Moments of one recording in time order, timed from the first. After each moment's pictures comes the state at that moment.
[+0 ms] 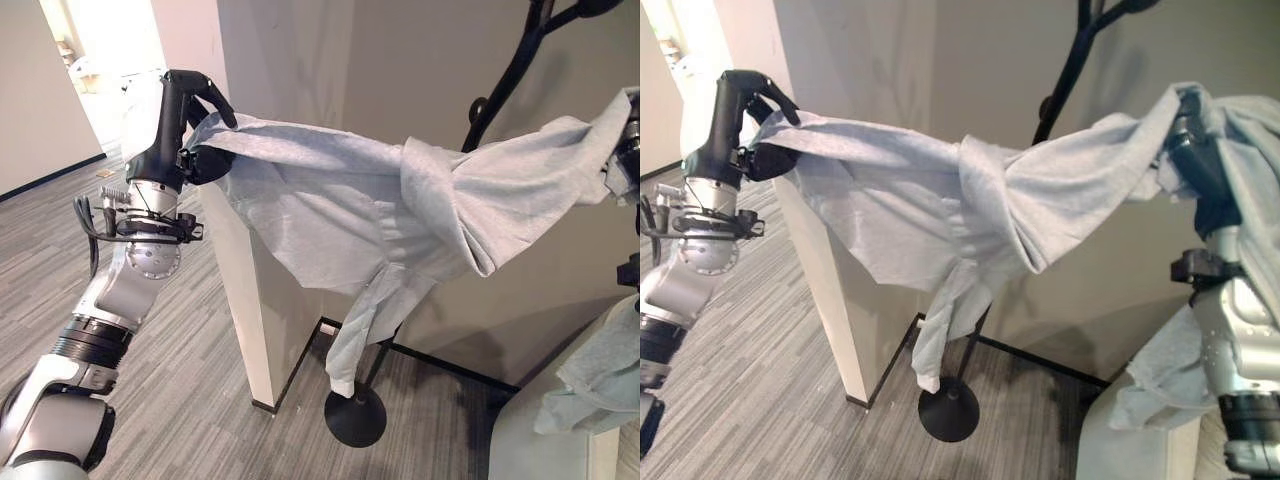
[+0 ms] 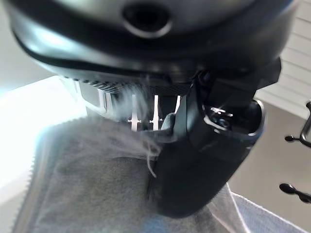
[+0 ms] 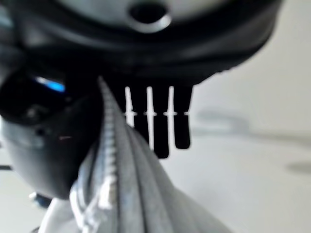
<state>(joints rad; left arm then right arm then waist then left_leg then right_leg) -0.69 0.79 -0.27 0.31 0.12 -0.21 0.45 -0.33 -1.01 -0.08 0.30 0.83 -0.30 -0.08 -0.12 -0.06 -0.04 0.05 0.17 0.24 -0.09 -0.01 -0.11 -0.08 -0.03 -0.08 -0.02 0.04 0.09</state>
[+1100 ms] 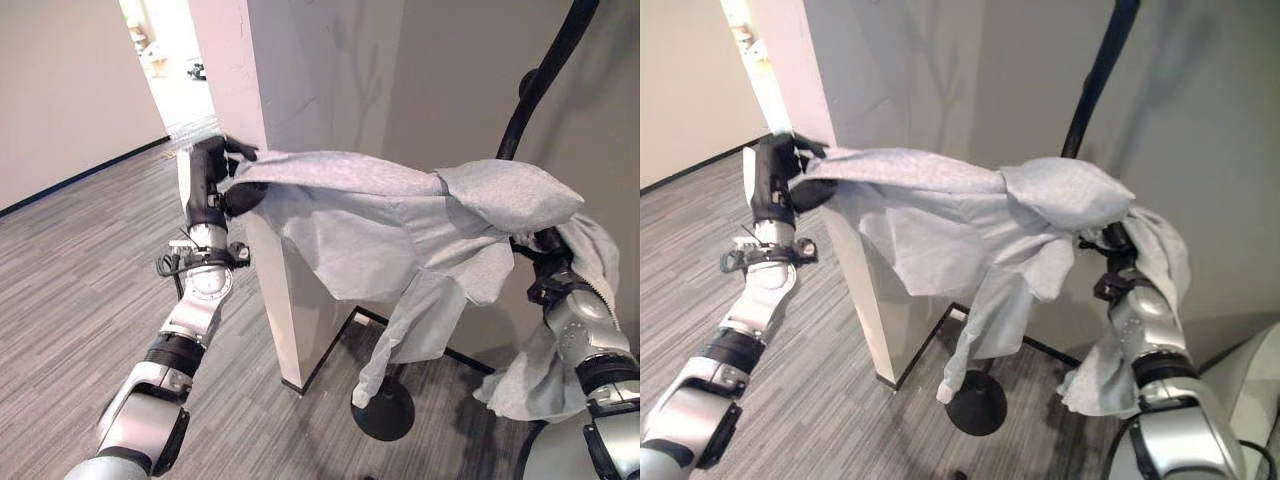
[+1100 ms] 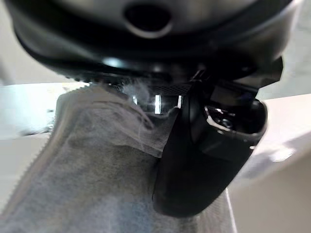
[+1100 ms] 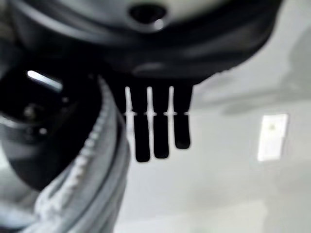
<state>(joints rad) -0.56 0.39 -0.25 0.57 -0.26 -0.34 0.40 -0.46 -0.72 0.17 0.66 0.92 -0.15 -0.10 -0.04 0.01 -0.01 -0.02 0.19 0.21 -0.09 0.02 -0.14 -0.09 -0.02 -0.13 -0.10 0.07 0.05</state>
